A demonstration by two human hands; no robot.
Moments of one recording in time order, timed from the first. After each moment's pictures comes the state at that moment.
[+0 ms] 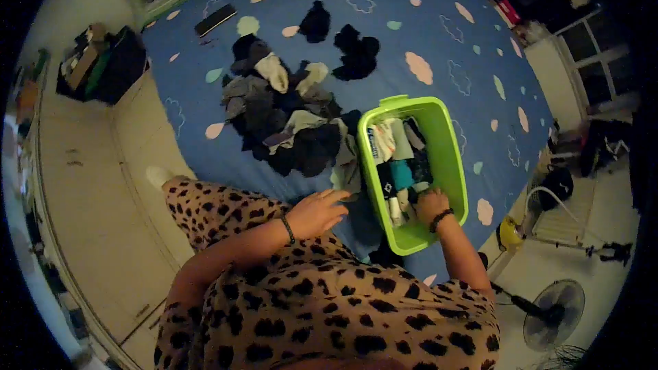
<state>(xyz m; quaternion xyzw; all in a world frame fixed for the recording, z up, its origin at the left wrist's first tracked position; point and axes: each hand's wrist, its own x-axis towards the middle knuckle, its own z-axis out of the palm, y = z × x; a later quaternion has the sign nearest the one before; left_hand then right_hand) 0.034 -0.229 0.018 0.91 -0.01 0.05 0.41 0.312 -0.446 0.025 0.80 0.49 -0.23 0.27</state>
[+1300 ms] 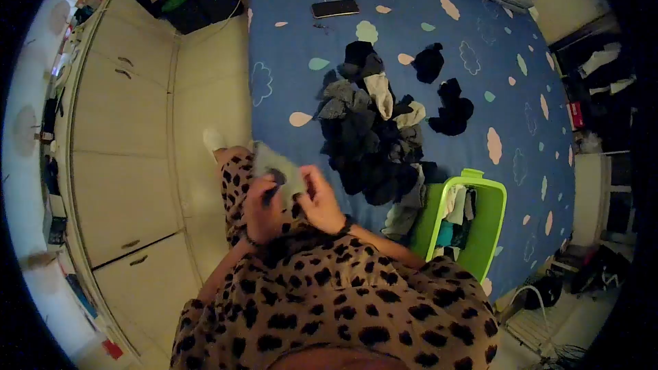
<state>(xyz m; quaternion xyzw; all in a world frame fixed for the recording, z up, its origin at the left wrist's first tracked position) -0.133 -0.170 0.054 0.69 0.45 0.52 0.20 0.018 -0.177 0.030 0.45 0.45 -0.62 -0.46</state>
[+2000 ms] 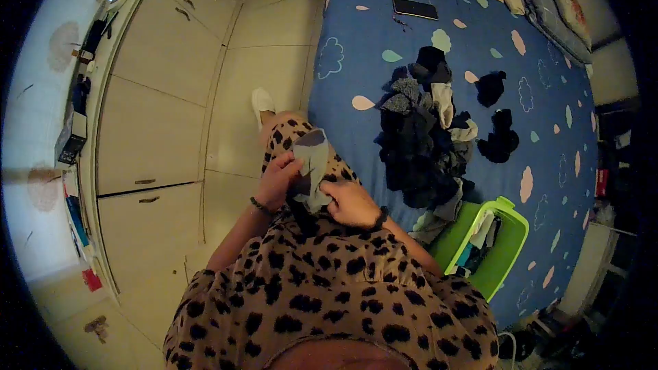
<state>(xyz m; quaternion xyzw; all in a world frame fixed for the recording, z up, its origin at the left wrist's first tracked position) -0.199 -0.173 0.027 0.22 0.56 0.43 0.67 0.022 -0.180 0.040 0.38 0.77 -0.49 -0.17</state>
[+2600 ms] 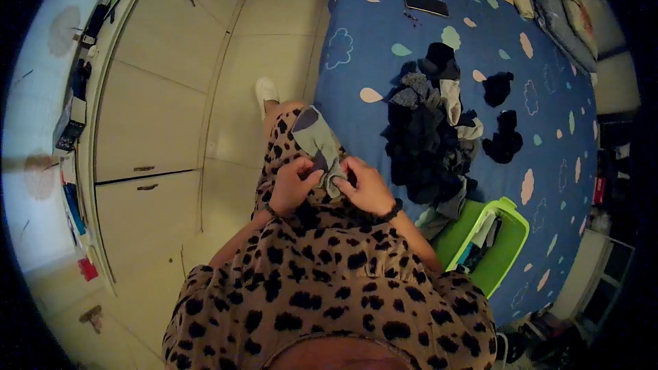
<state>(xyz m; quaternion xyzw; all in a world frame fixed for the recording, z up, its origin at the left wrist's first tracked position) -0.181 -0.208 0.021 0.52 0.62 0.33 0.48 0.026 -0.173 0.033 0.45 0.71 -0.46 -0.28</state>
